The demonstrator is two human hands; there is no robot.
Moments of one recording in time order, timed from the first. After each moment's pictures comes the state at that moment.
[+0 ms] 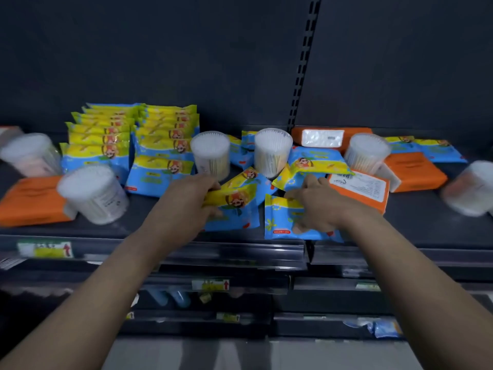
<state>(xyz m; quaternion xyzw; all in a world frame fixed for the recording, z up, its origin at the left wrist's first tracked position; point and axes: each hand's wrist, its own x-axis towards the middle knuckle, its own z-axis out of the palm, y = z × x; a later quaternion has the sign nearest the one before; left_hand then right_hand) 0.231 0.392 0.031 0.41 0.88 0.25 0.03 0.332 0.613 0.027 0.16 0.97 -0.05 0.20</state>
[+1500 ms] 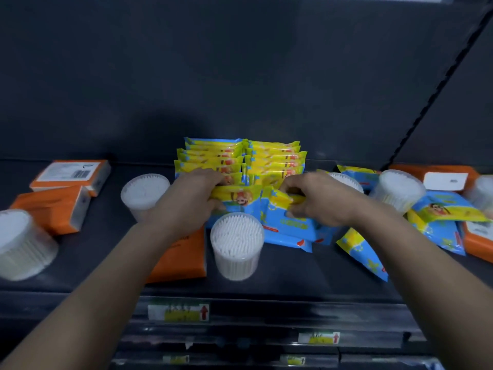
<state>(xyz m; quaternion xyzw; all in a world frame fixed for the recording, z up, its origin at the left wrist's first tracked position) 0.017 0.239 0.056 0.44 0.87 0.21 -0.03 0.138 0.438 0.080 0.07 0.98 -0.15 0.04</state>
